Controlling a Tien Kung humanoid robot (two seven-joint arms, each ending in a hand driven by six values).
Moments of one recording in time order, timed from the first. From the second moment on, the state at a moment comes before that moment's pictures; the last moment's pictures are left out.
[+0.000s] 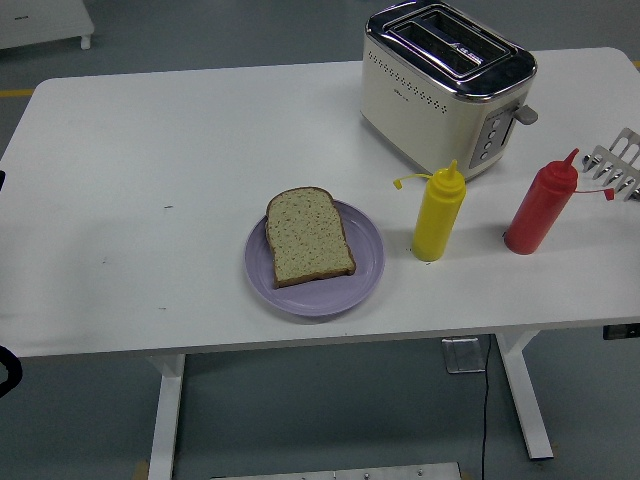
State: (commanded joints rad) left arm -0.05 0.19 -1.71 -1.42 0.31 0.04 -0.09; right arm 0.09 -0.35 1.78 1.40 -0.32 -0.04 0.06
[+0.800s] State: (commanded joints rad) left arm -0.06 0.19 -1.72 -1.42 0.31 0.04 -0.09; right arm 0.09 -0.34 1.83 1.40 -0.27 -0.04 0.03
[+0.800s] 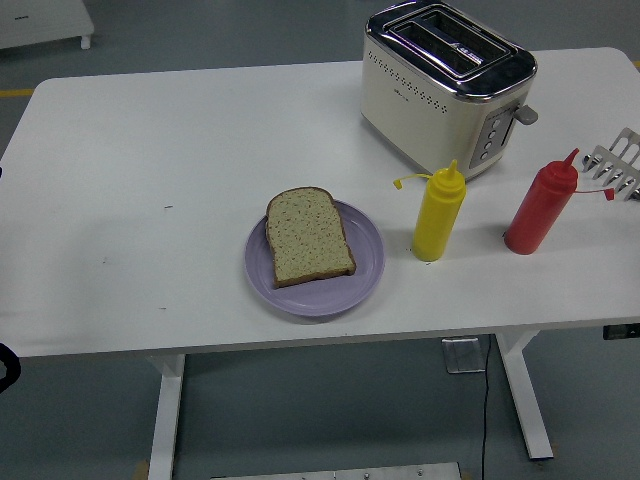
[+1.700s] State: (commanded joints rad) left arm -0.06 0.19 -1.72 -1.42 0.31 0.04 -0.09; right arm 0.09 -0.33 1.85 1.41 -0.25 -0.03 0.03
